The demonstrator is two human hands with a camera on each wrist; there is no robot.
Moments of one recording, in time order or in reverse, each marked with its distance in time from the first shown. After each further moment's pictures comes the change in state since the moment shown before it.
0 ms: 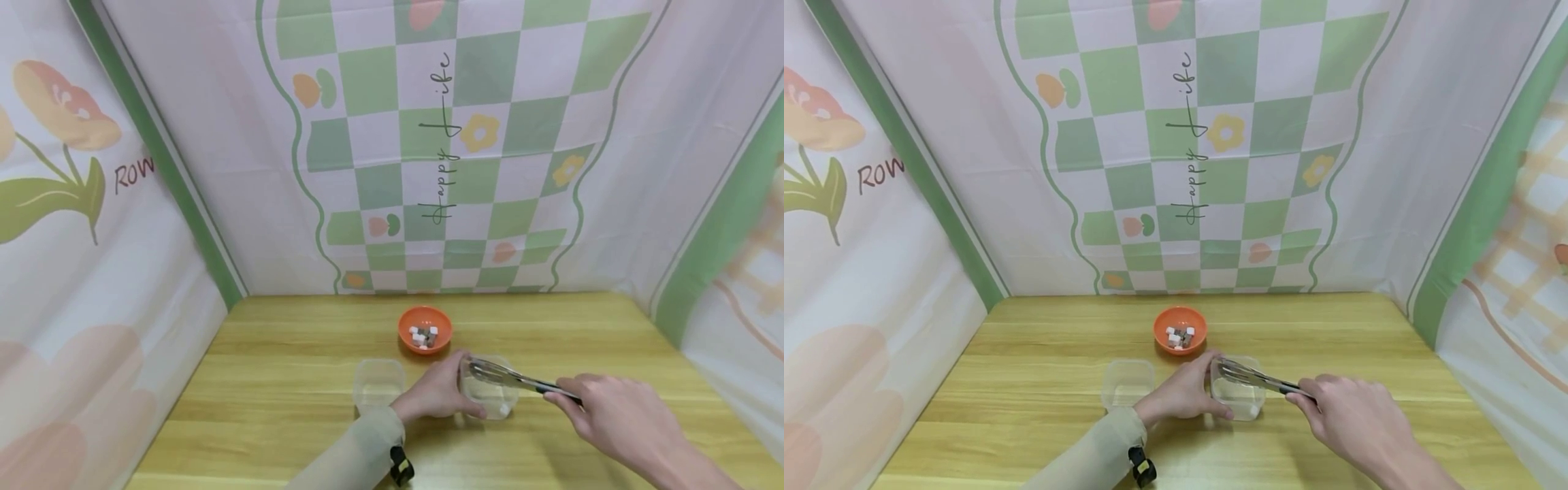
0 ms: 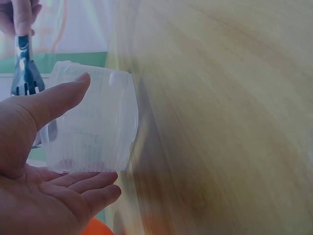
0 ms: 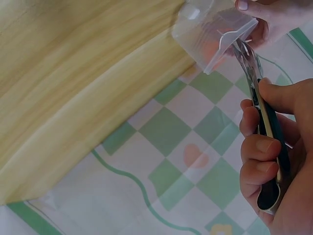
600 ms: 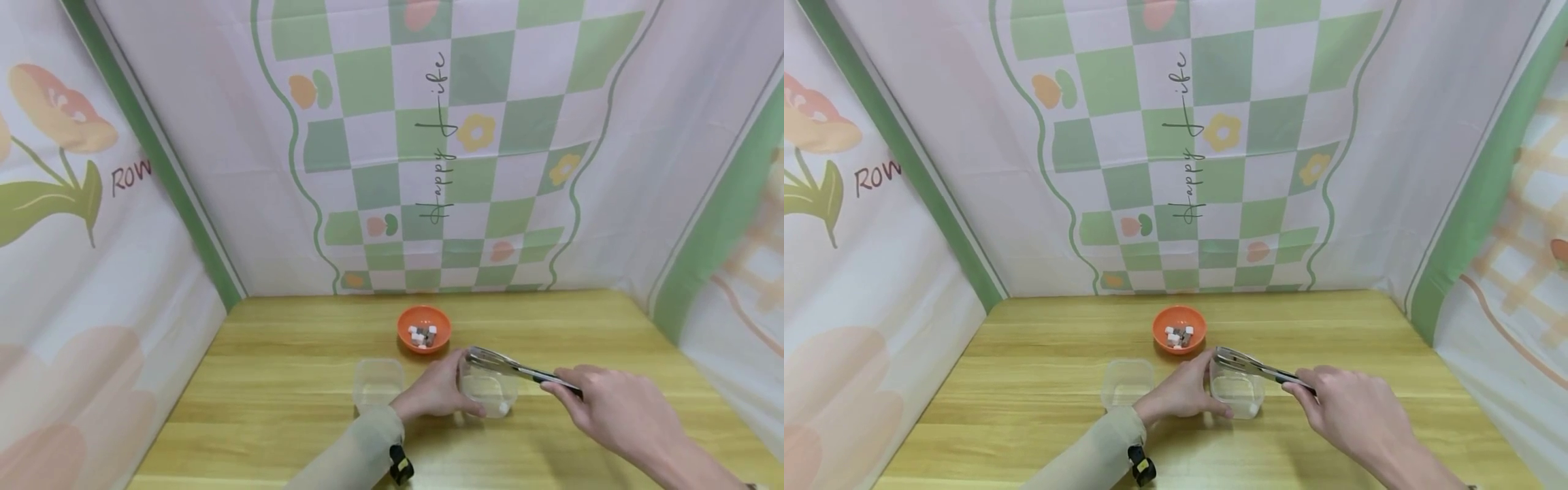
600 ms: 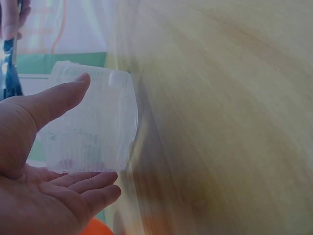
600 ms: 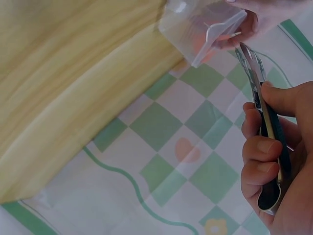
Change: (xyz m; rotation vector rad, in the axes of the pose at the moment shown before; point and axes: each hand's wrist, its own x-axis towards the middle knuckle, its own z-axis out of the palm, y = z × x) left_hand 0.003 -0.002 0.005 0.000 0.007 0.000; right_hand 0.003 0.000 -0.001 0.012 0.081 0.011
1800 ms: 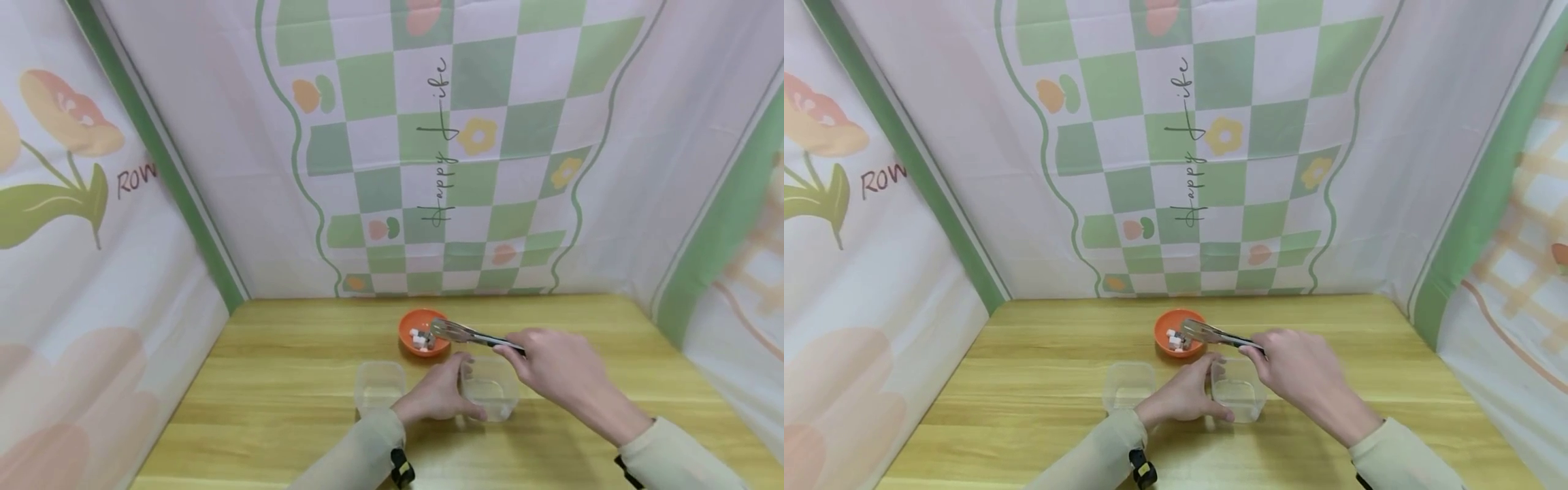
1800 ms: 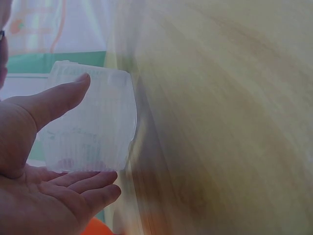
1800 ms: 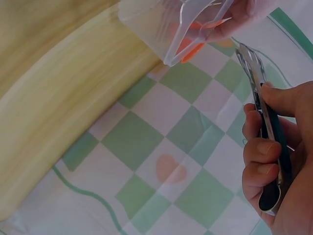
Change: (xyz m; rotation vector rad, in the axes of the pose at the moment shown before) left_hand -0.004 0.004 -0.004 0.018 -0.011 -0.027; right_hand 0.071 -0.020 0.026 0.065 -0.147 0.043
